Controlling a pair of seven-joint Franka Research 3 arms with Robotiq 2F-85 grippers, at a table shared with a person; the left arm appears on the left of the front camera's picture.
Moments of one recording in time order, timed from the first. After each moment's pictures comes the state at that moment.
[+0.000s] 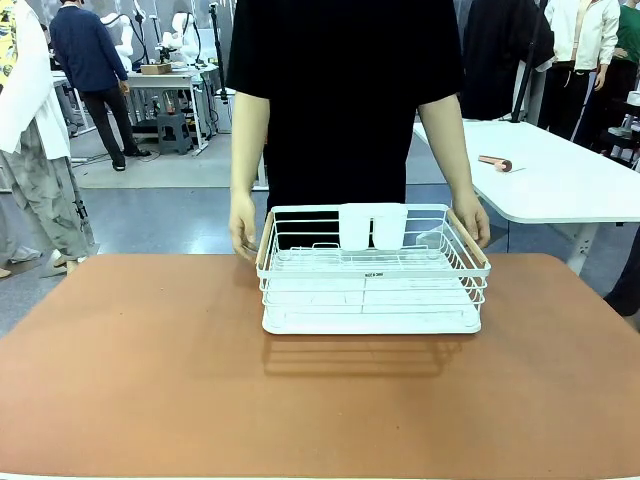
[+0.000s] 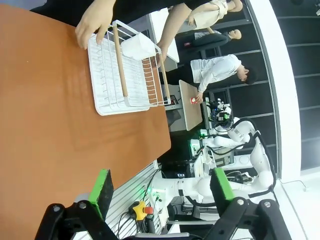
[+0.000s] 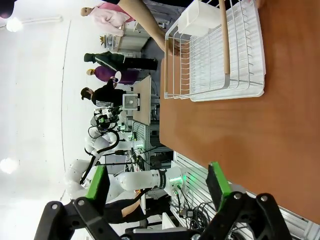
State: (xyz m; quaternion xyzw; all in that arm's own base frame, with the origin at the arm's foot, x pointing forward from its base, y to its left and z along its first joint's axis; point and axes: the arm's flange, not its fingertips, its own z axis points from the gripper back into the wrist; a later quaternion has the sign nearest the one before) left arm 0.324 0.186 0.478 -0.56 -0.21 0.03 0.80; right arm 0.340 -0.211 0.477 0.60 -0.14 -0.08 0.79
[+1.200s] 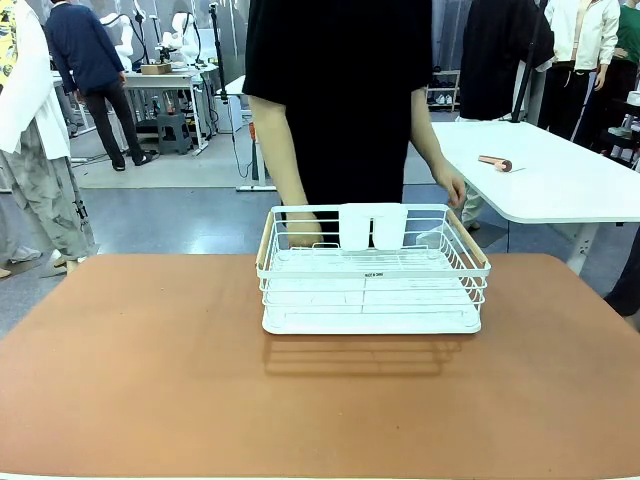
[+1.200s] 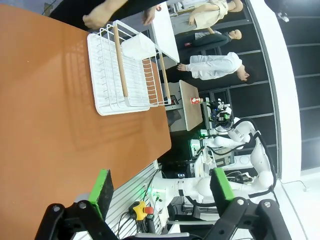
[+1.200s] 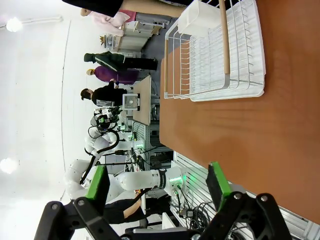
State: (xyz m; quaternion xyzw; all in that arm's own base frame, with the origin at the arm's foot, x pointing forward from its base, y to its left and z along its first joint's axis) left arm 0.324 0.187 0.478 -0.56 -0.21 0.03 0.80; right arm 0.340 -0.211 0.477 0.60 -0.14 -0.08 0.79
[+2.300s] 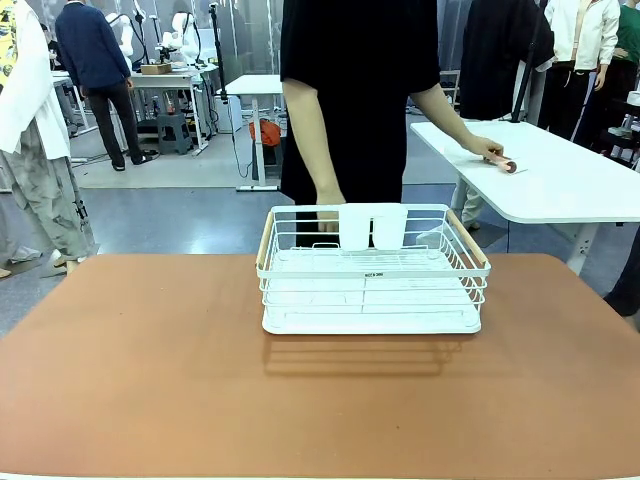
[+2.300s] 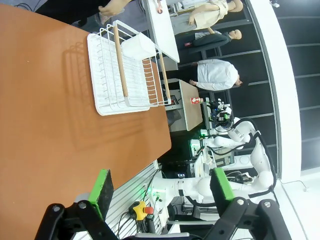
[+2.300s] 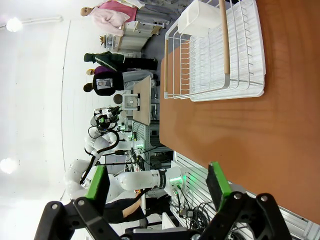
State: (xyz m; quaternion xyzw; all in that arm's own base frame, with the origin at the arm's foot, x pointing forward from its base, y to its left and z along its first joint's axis) left arm 0.324 0.187 0.478 -0.56 -0.21 0.03 0.80; right arm 0.340 -0.211 0.477 0.60 -0.14 -0.08 0.79
